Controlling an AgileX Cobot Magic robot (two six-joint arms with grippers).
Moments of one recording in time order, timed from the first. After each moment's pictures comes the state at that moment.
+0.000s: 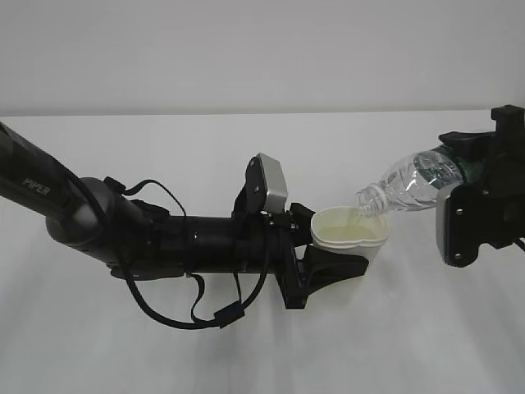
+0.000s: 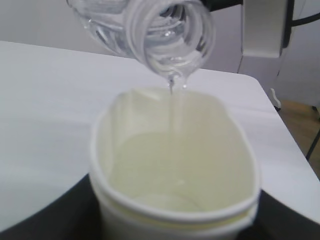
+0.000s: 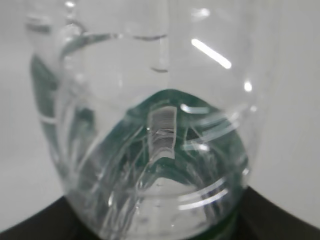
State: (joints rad) left arm -0.58 2.28 -1.11 0.98 -1.14 -0.52; right arm 0.11 1.60 -0.48 -0.19 -0.76 -1.64
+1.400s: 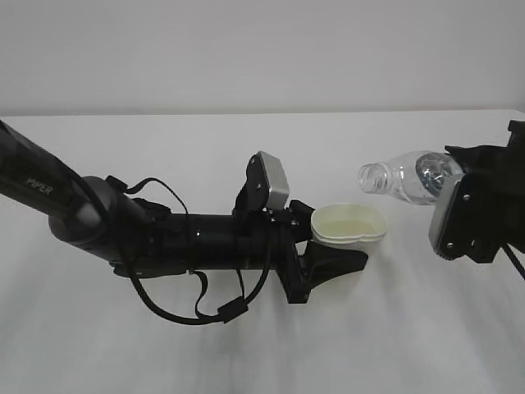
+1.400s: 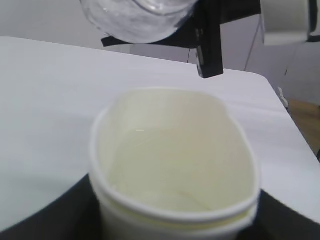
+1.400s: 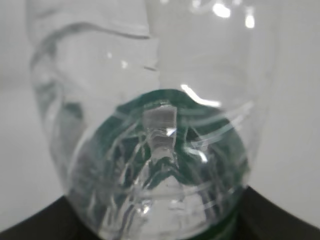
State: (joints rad) left arm -0.58 2.28 -1.13 0.96 -1.12 -0.52; right arm 0.11 1.64 -0.44 -0.16 -0.82 -1.33
